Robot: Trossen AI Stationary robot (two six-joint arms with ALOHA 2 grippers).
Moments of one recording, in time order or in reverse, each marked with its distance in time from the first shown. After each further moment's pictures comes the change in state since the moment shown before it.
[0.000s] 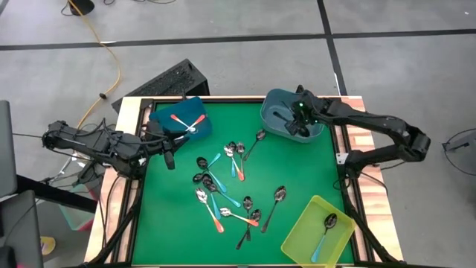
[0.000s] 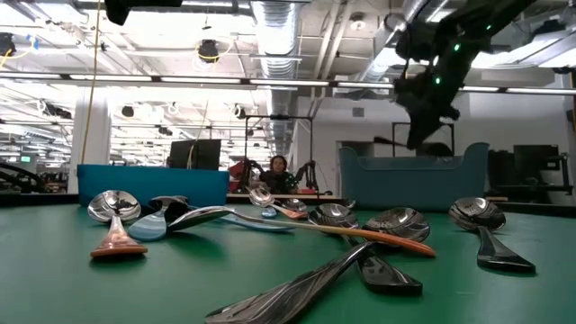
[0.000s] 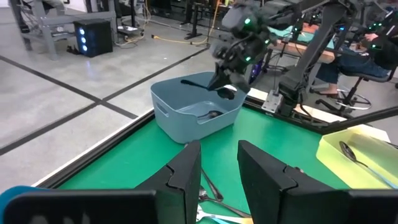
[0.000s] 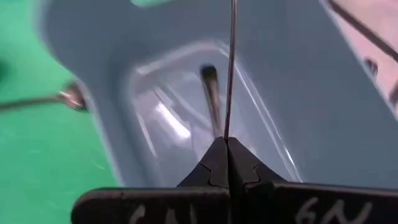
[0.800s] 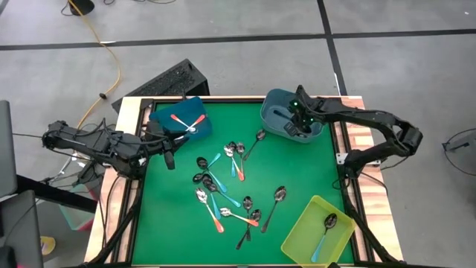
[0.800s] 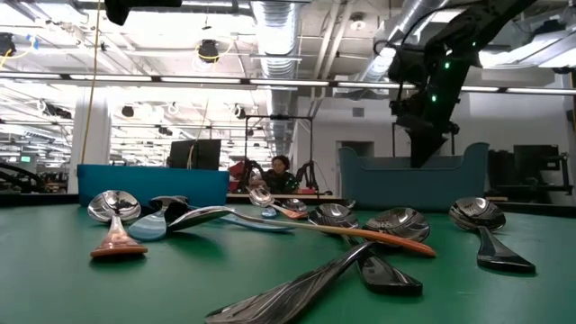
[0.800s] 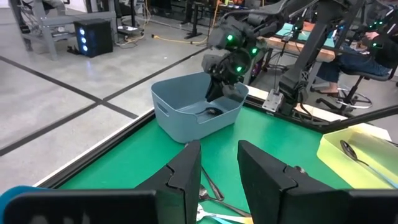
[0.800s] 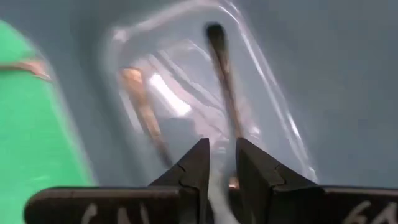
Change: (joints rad) left arm 0.000 0.000 0.000 -0.003 0.000 0.004; right arm -0.042 0.108 0.010 -0.027 -0.043 -0.025
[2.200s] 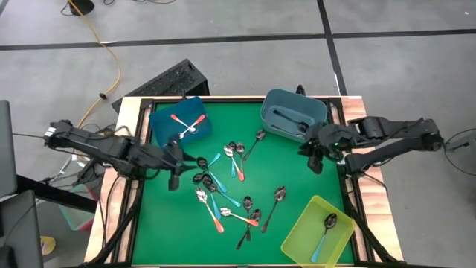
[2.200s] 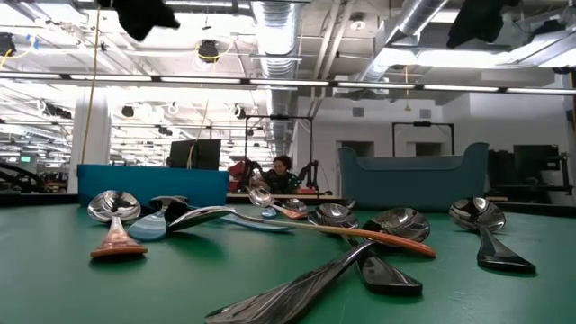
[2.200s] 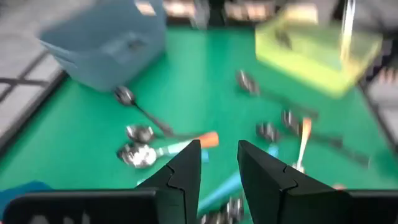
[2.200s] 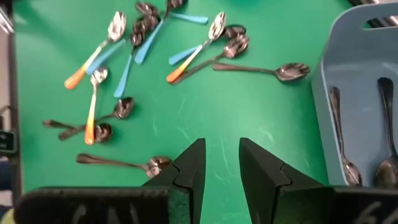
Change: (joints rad) left arm 0.000 0.160 0.000 -0.117 0.403 0.157; right arm 0.758 -0.393 0.242 -0.410 0.003 0.386
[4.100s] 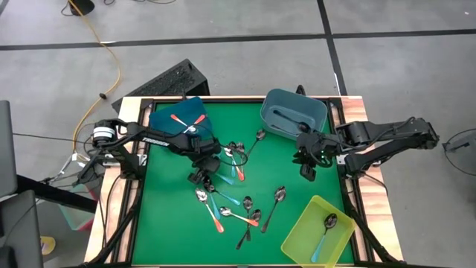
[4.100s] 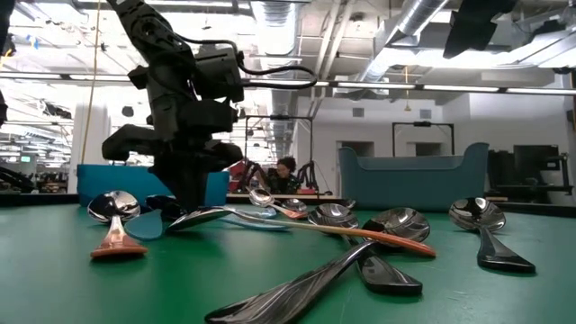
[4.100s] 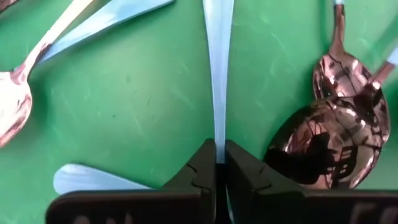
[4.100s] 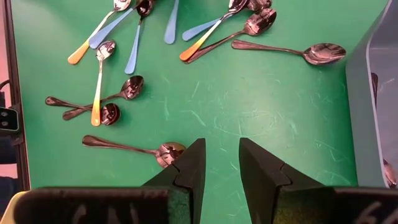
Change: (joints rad) left arm 0.435 0.815 0.005 0.102 0.524 0.838; right arm 0.037 0.113 -0.001 0.025 -0.056 0.016
